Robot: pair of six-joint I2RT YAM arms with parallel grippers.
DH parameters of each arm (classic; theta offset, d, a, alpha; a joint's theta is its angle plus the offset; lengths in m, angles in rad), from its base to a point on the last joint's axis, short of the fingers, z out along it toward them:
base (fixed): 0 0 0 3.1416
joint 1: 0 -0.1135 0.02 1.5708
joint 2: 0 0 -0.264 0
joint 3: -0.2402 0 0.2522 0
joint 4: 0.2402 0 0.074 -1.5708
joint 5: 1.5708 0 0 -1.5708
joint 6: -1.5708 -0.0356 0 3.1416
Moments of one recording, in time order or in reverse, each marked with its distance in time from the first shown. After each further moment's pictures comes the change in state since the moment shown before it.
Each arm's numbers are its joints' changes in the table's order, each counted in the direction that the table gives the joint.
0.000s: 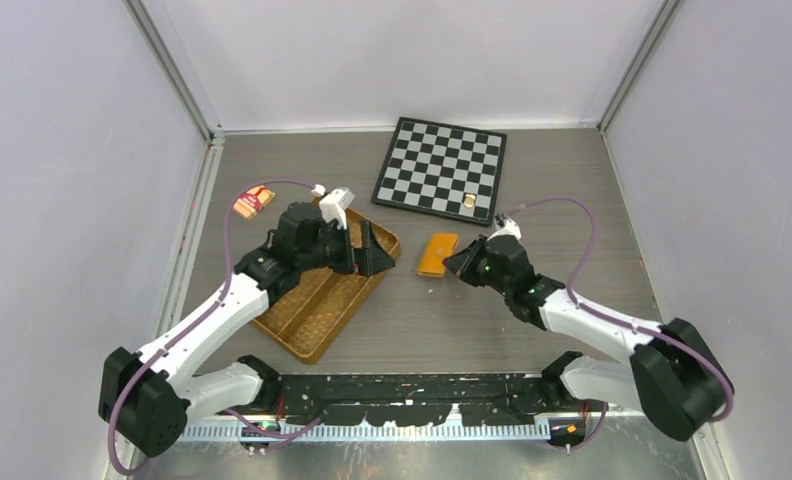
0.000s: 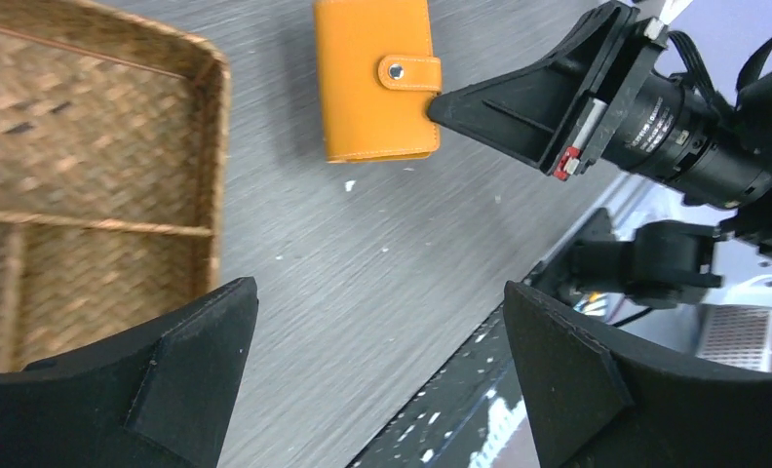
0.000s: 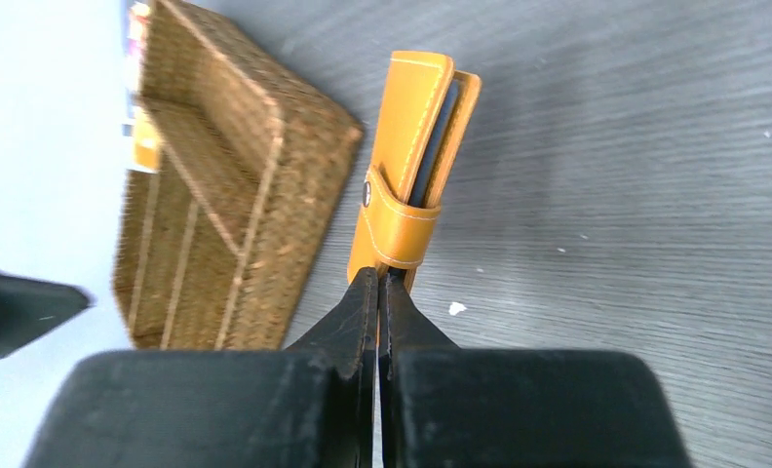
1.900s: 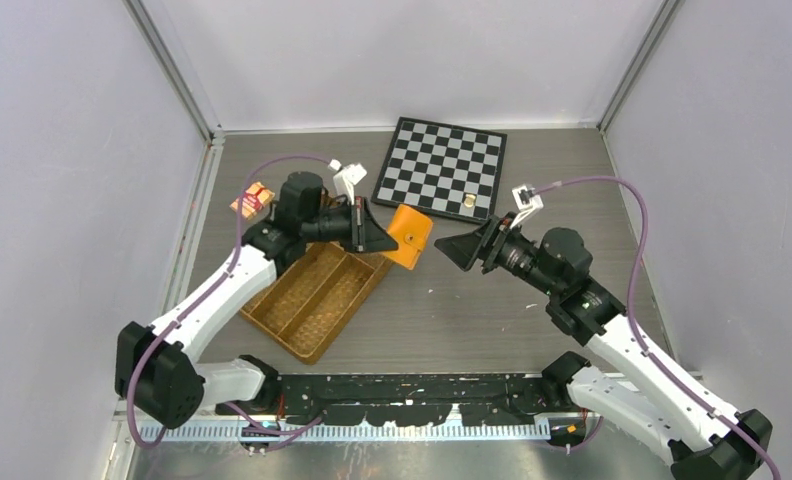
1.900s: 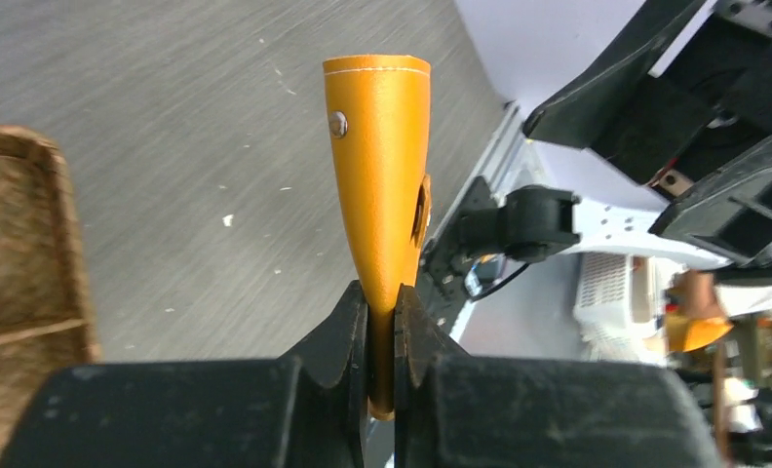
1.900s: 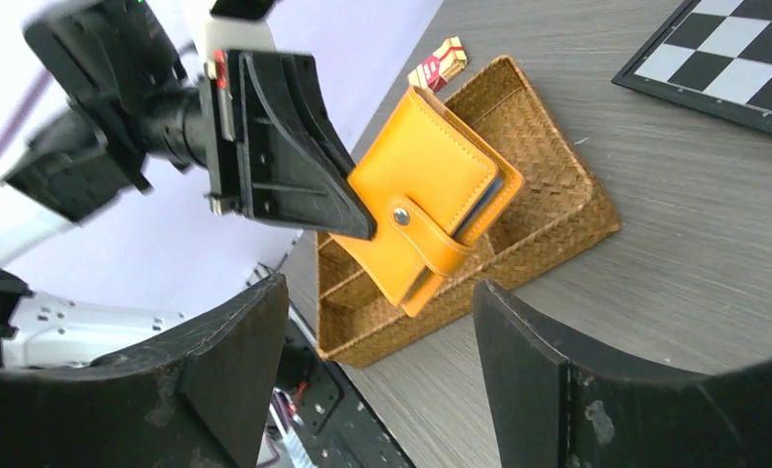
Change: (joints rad) left arm -0.029 0.150 -0.111 -0.158 0.328 0.144; right arm 0.005 -0.439 -0.148 0.085 -0.295 0.180
